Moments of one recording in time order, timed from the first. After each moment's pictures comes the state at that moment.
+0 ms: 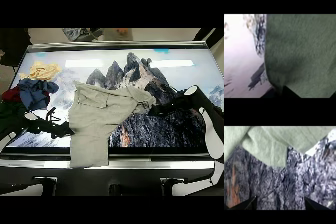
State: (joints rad) left arm 0.11 -1.41 0.76 0.90 -1.09 -1.35; right arm -0.17 -1.70 1.30 -0.97 1.29 0.93
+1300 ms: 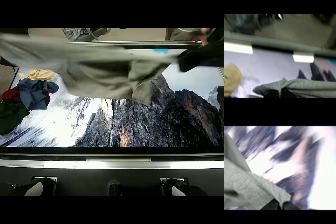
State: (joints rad) left arm 0.26 -1.08 1.80 1.09 -1.05 -1.42; right arm -0.04 -1.18 1.78 -1.35 1.17 1.00
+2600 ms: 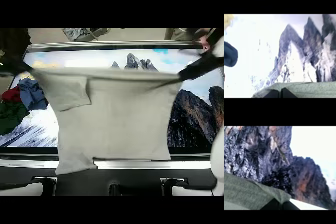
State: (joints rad) left arm 0.23 -1.45 1.79 1.15 -1.30 -1.45; right arm -0.05 -1.55 1.90 -1.67 1.41 1.13
